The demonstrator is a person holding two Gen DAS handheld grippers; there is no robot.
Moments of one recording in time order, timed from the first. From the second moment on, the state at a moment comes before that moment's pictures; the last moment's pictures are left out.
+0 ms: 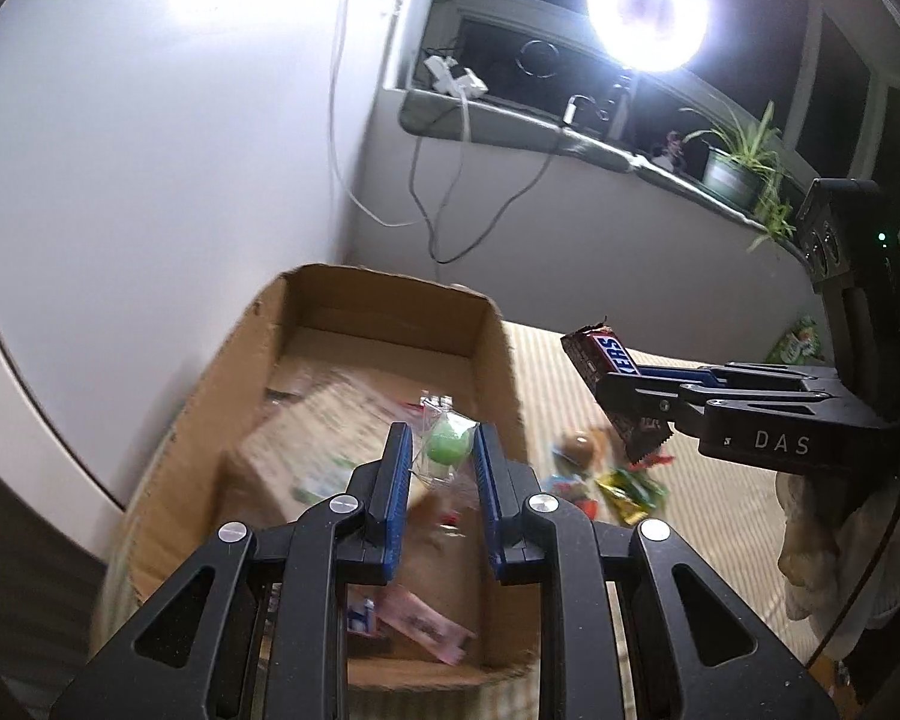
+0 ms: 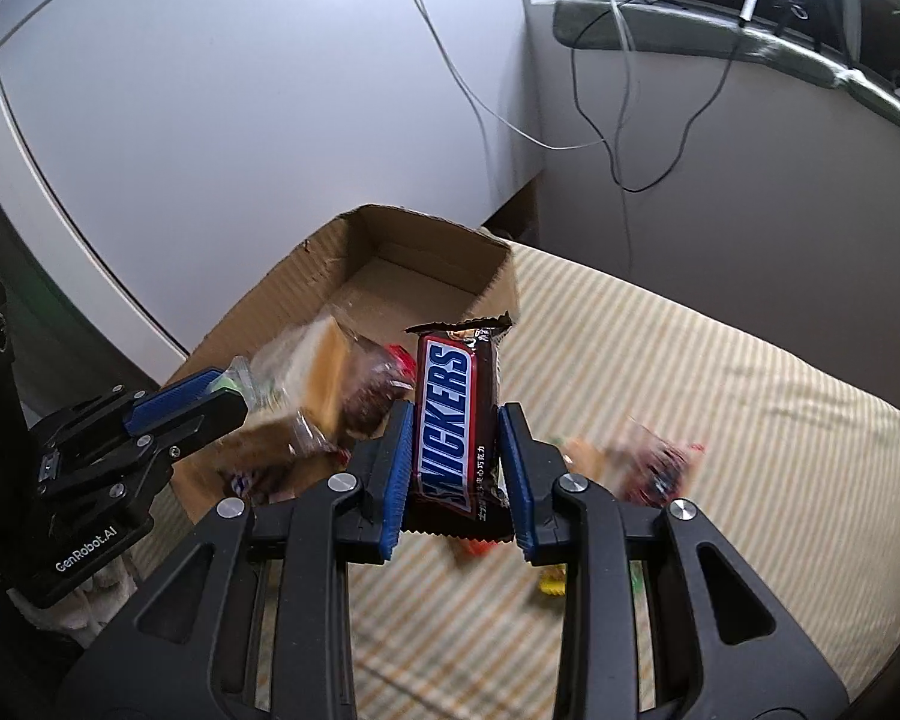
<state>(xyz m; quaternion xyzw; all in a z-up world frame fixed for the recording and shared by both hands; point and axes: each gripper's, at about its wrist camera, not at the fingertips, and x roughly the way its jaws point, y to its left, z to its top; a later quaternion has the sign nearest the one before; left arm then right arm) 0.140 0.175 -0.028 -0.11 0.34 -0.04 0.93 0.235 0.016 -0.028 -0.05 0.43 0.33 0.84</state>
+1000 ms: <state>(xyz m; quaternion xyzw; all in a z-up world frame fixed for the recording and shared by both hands) 0.166 0.199 -0.033 -0.12 0.35 0.00 0.93 0.274 0.080 -0.043 -0.05 0.44 0.35 0.83</state>
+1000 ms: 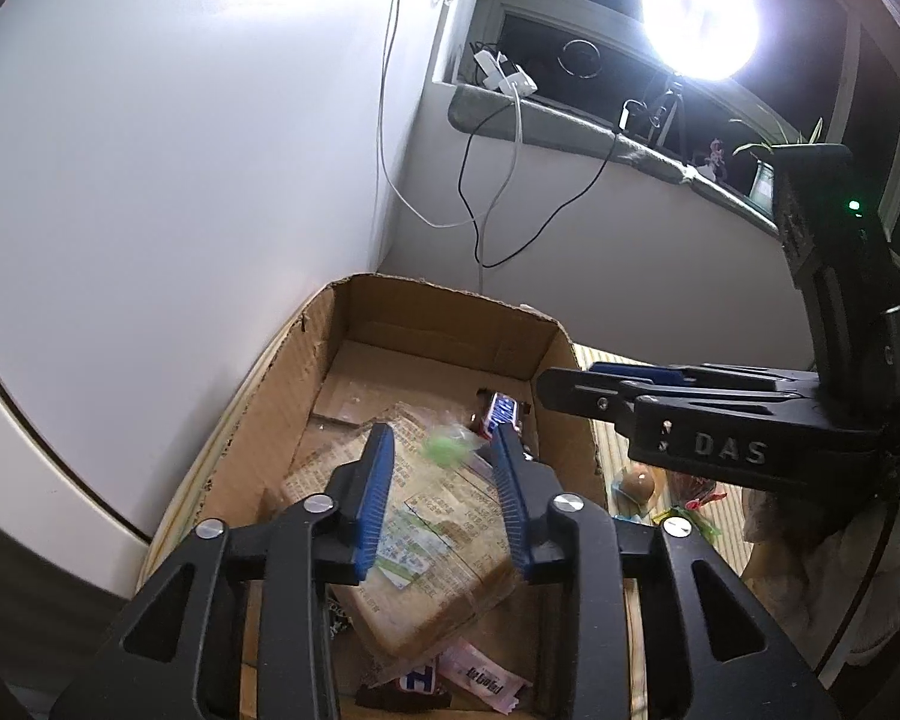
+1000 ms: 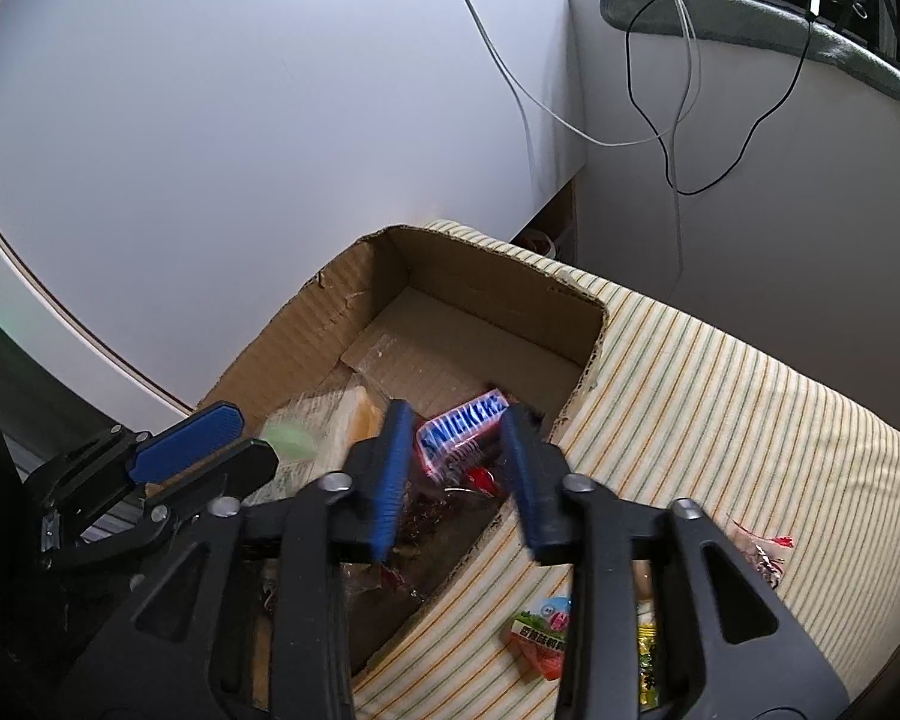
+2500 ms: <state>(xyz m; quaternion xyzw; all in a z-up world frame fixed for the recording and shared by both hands) 0.155 0.048 -0.064 -0.09 0.40 -0.12 0.90 0.282 -0.086 -0.087 0.01 0.49 0.28 0.83</state>
